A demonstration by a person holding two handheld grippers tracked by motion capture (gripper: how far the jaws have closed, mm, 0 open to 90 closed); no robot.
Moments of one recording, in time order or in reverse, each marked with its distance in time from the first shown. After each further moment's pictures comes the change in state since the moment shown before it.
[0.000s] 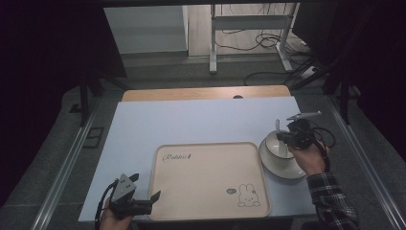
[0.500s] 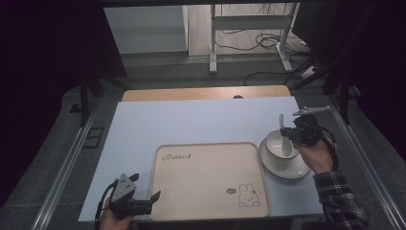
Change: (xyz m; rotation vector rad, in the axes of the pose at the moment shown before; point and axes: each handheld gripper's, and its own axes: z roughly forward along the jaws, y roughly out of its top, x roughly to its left) left arm 0.000 0.000 0.000 0.000 0.002 0.000; right arm 0.000 0.013 -0.030 -0.037 0.015 -0.022
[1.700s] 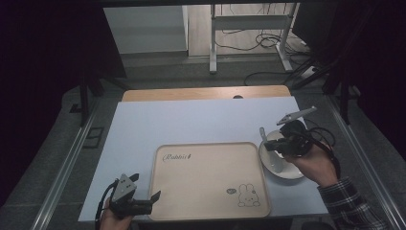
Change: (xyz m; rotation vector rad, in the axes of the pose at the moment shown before) left arm 0.000 0.000 0.000 0.003 0.001 0.001; right arm 0.075 0.016 -0.040 0.142 0.232 -0.164
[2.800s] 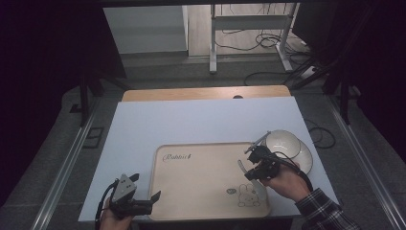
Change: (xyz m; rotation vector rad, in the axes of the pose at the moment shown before) left arm -0.001 0.000 0.000 -0.001 -0.001 0.007; right arm 0.043 -0.024 0.086 0.299 0.098 -0.036
